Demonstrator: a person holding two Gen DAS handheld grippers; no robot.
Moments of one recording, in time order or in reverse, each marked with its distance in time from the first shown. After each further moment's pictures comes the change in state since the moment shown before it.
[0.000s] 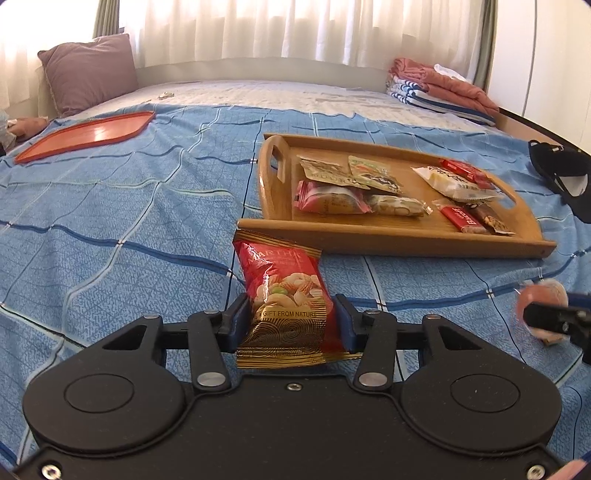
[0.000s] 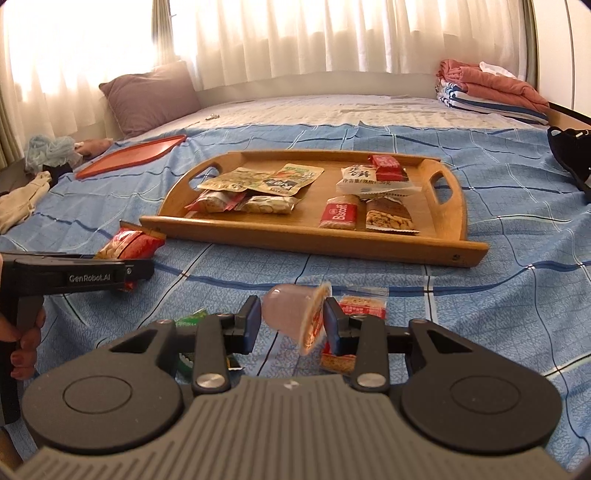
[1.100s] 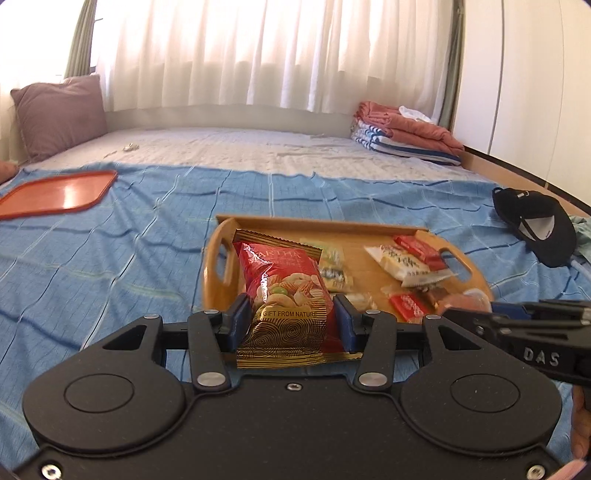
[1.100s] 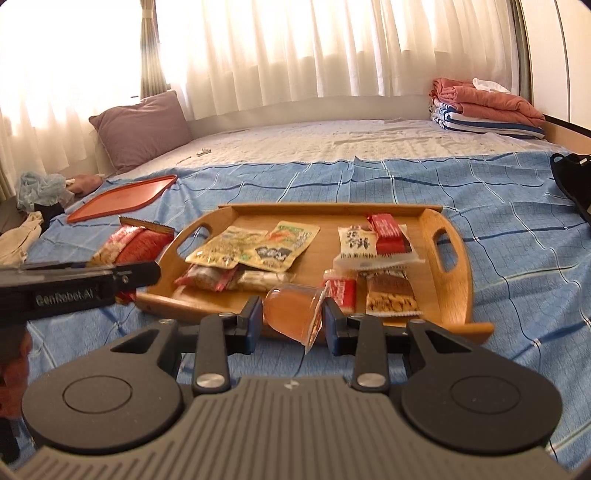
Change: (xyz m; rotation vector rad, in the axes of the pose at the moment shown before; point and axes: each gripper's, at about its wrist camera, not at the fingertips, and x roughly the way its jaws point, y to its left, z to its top) left arm -0.008 -0.029 0.072 0.035 -0.142 -0.113; right arm 0.024 -0.005 0.062 0.048 -0.074 -0.005
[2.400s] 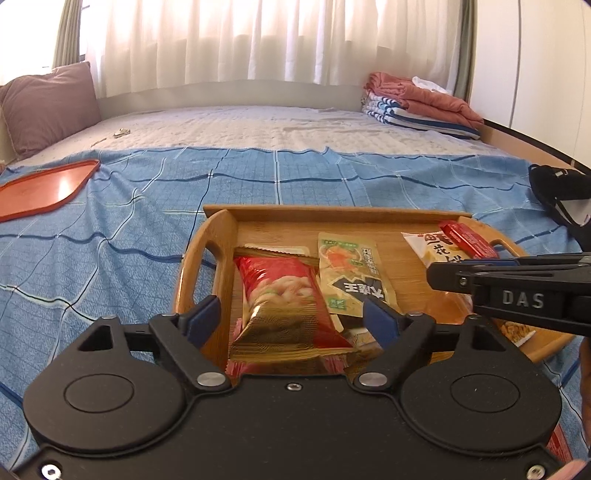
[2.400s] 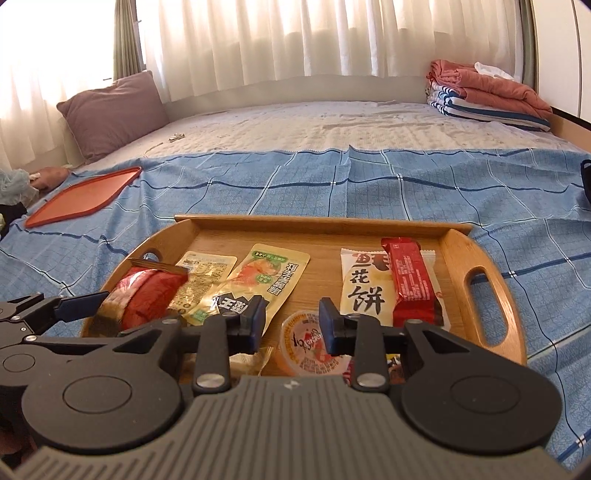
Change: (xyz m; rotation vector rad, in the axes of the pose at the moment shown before) left arm 0.113 0.004 0.013 0.027 0.083 0.043; right arm 0.105 -0.007 0.046 0.000 0.068 -0.054
